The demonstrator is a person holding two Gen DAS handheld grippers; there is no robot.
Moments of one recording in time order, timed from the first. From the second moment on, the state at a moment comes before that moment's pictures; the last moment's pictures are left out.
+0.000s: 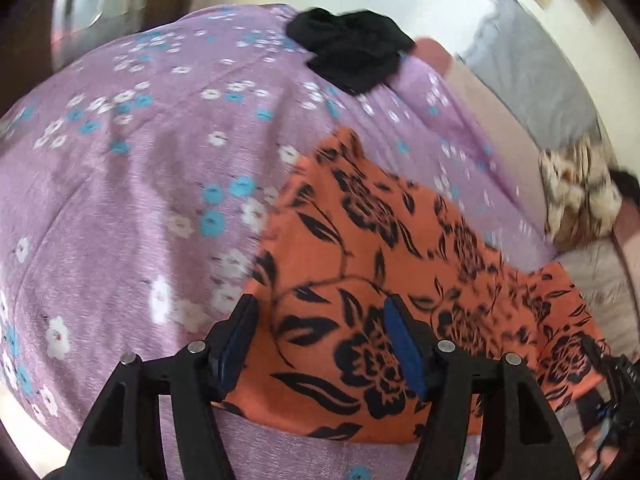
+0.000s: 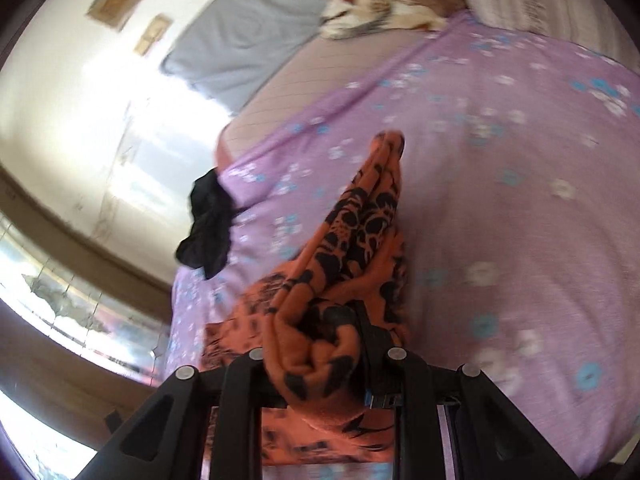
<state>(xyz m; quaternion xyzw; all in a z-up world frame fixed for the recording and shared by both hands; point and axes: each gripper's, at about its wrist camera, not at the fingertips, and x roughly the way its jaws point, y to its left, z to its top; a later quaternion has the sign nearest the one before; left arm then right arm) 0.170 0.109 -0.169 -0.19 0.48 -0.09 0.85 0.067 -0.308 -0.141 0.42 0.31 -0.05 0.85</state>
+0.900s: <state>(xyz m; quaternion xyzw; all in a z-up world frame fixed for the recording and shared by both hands) 0.167 0.208 -0.151 -0.25 0.42 0.04 0.87 0.202 -0.073 -0.219 0.47 0.45 0.18 0.74</state>
